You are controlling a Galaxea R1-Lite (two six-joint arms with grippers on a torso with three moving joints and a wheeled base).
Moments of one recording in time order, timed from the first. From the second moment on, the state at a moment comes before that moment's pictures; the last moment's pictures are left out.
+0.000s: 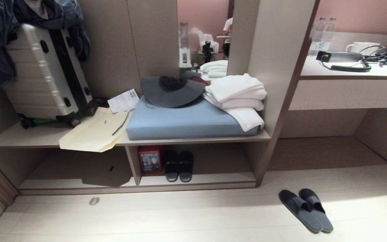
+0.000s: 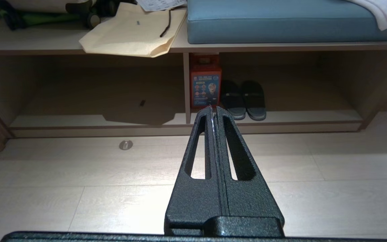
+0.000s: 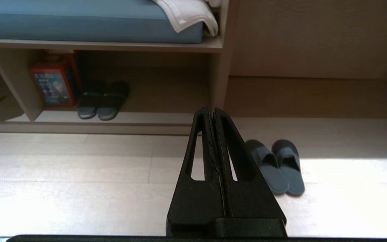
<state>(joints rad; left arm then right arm) 0.00 0.00 0.00 -0.01 0.00 -0.03 0.00 0.00 0.00 0.00 0.00 -0.01</state>
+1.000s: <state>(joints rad) 0.00 0.00 0.00 -0.01 0.00 -0.05 0.00 0.00 0.00 0.00 0.00 -0.01</state>
